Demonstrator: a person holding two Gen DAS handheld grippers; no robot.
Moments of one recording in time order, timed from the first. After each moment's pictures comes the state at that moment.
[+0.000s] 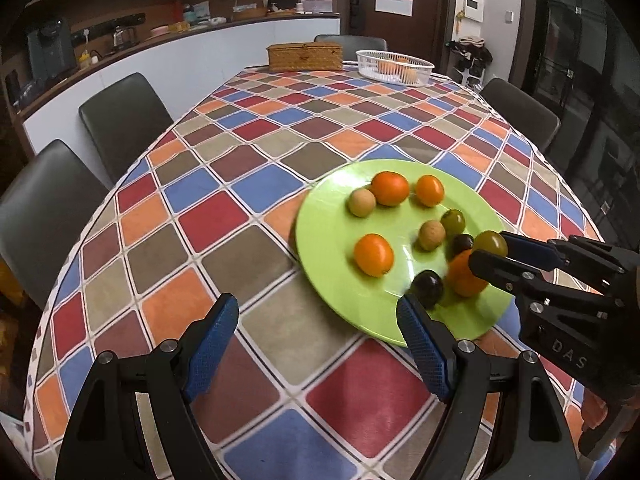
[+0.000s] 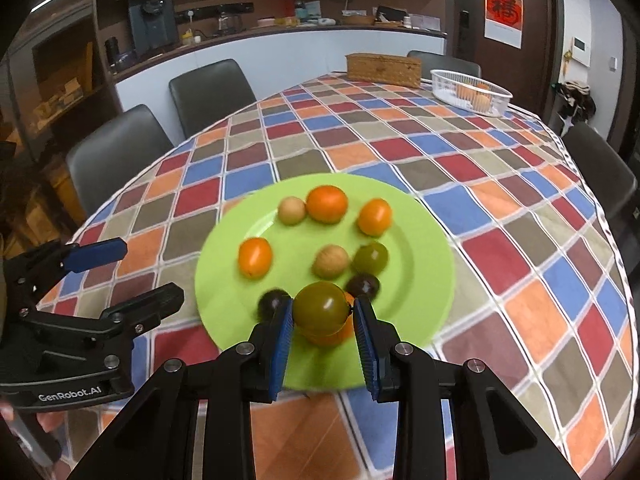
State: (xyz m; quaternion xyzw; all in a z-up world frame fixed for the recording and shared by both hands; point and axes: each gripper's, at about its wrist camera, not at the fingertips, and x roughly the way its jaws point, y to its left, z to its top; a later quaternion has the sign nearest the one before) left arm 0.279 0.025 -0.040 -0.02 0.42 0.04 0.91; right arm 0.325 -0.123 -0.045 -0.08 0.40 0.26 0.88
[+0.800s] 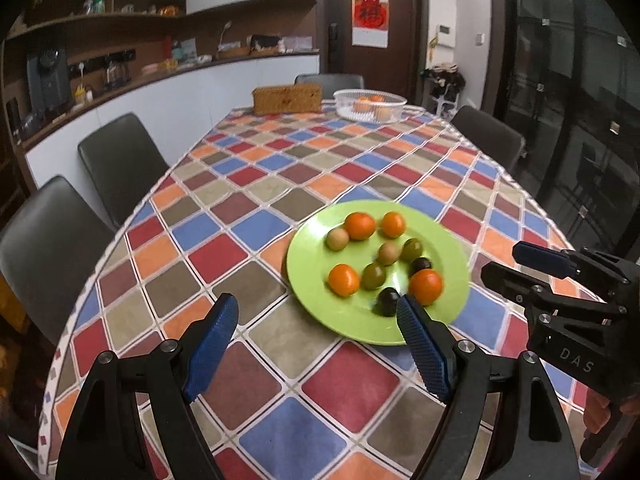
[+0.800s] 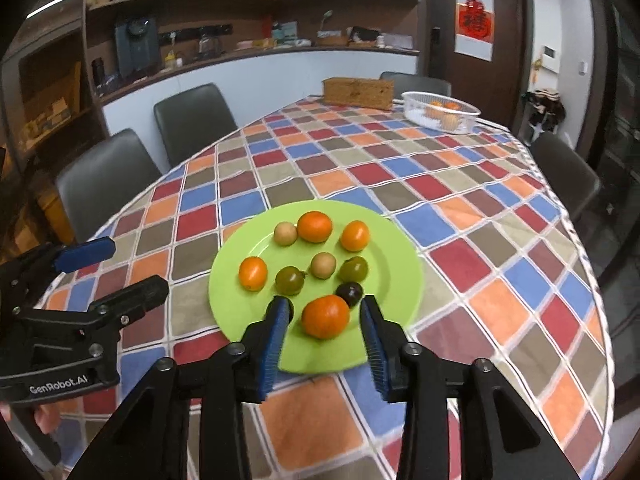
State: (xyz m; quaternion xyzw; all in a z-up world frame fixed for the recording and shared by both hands) left arm 0.229 0.012 0.015 0.00 0.36 0.01 0.93; right arm 0.275 -0.145 0.002 -0.06 0.36 0.20 0.91
